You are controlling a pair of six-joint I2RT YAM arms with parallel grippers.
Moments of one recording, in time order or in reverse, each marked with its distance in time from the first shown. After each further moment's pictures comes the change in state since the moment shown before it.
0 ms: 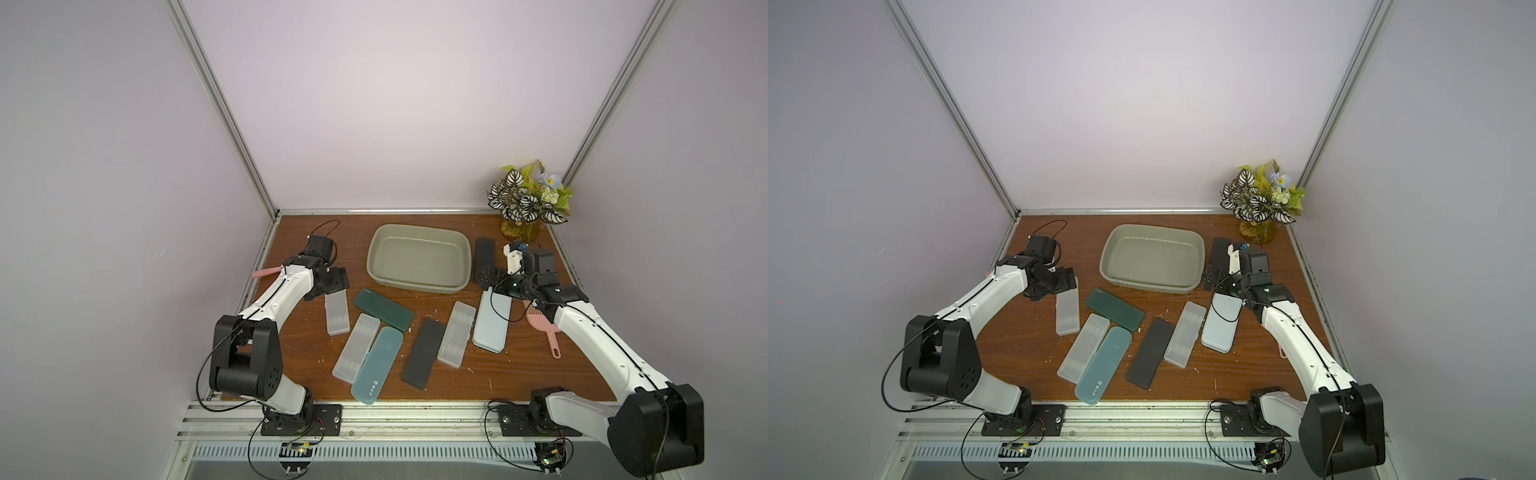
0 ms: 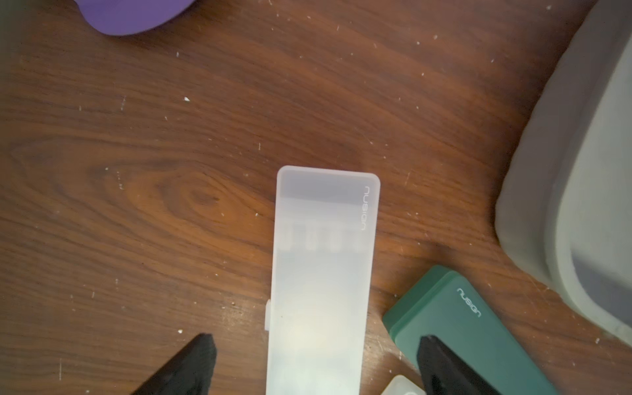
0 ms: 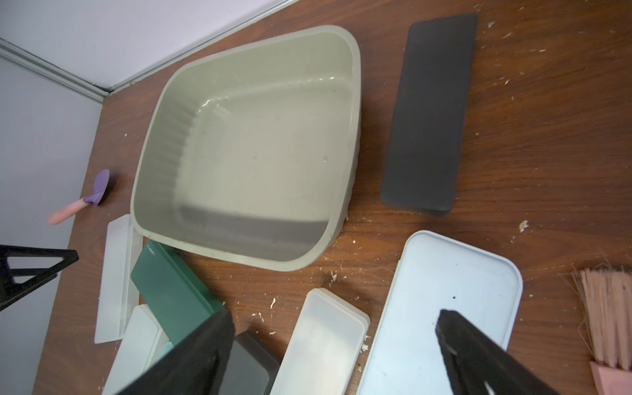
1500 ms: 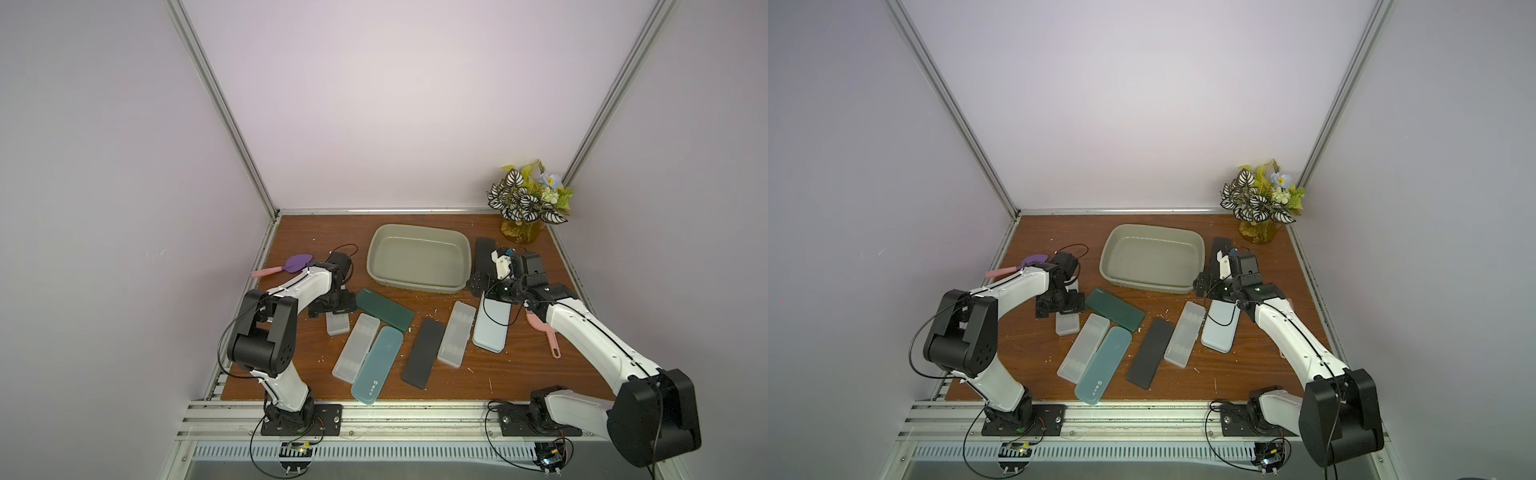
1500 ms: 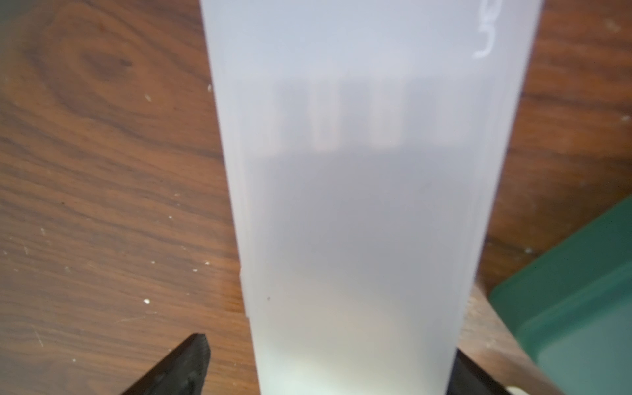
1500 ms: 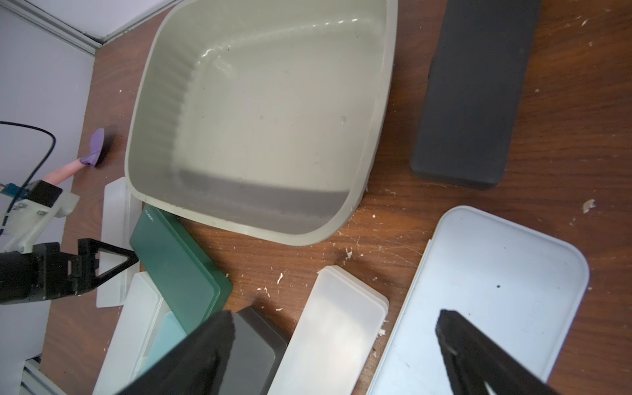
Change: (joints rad) left arm -0.104 0.161 -0.064 -0.077 -0.095 0.023; right arm 0.060 0.048 -0.024 0.000 -0.024 0.002
